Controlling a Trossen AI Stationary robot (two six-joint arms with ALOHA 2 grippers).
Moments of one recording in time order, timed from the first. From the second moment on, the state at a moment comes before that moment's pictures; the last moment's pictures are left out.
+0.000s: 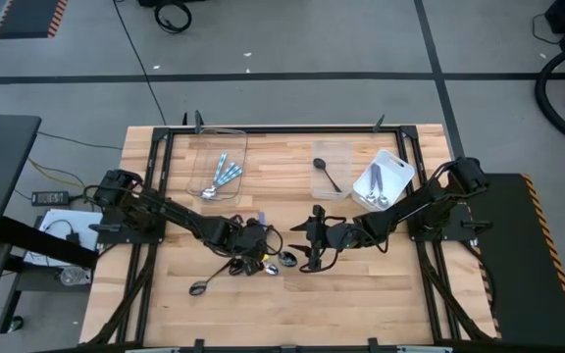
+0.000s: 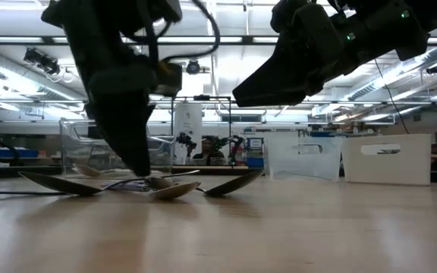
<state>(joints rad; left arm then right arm) -0.31 1.76 1.00 -0.45 -0.25 -0.73 0.32 1.68 0.72 0.52 0.42 0.16</state>
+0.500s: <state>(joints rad) -0.30 1.81 1.00 -0.46 -0.25 -0.69 0.32 1.68 0.72 0.53 0.42 0.16</state>
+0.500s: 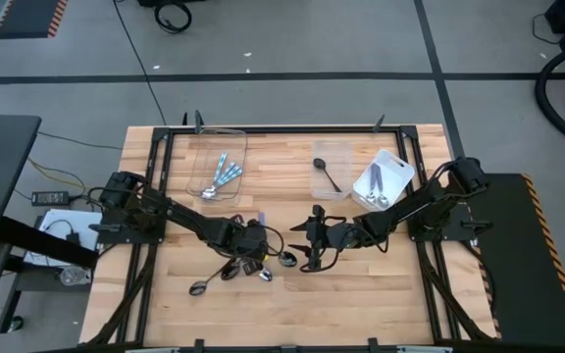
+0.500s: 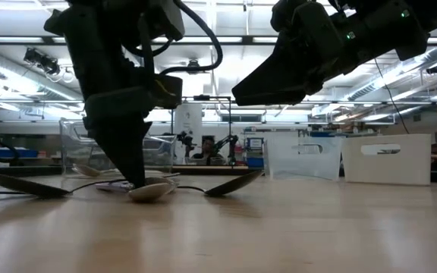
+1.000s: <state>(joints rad) -0.30 1.79 1.00 -0.48 -0.23 -0.63 0.32 1.68 0.72 0.52 0.42 0.16</state>
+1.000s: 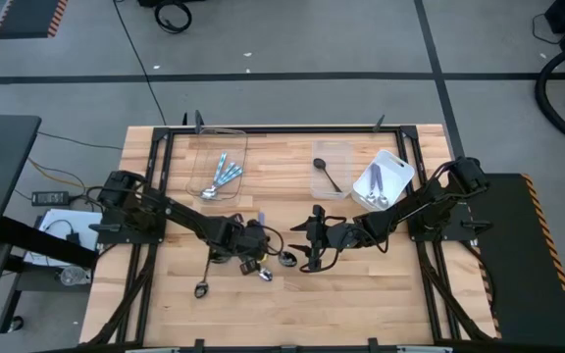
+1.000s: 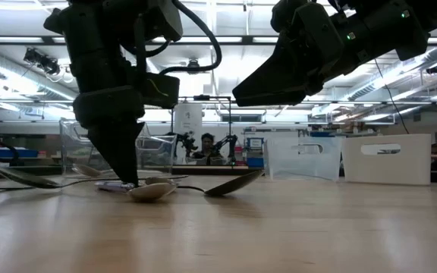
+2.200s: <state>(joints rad) -0.30 1.63 1.05 -0.33 -0.67 0.30 0.27 1.49 0.72 0.35 0.47 0.38</state>
